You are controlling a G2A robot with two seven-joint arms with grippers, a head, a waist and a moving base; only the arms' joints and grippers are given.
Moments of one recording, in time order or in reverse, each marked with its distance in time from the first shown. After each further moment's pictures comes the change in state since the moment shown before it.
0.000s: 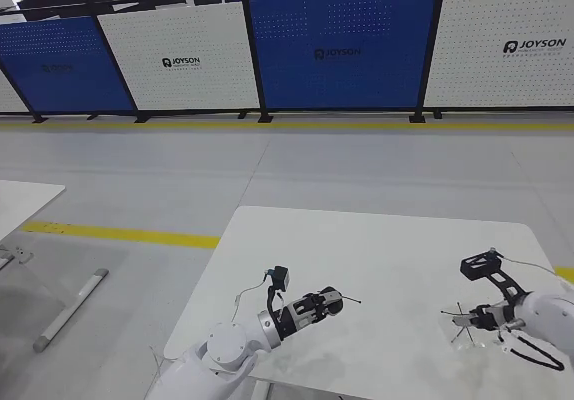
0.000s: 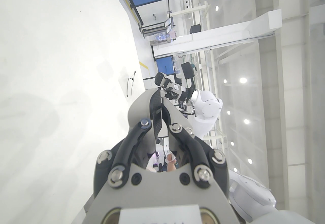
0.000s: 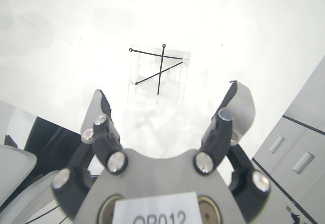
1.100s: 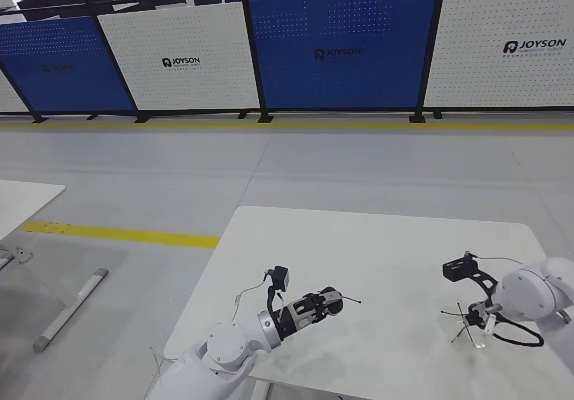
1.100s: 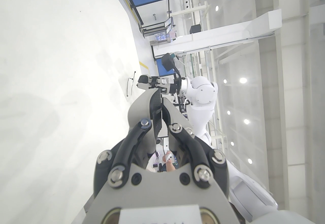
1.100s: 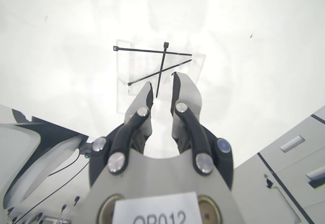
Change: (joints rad) left arm 0.000 0.000 0.000 0.000 0.000 0.000 0.000; right arm 0.331 -0.059 -0.404 0.334 0.132 0.014 0.061
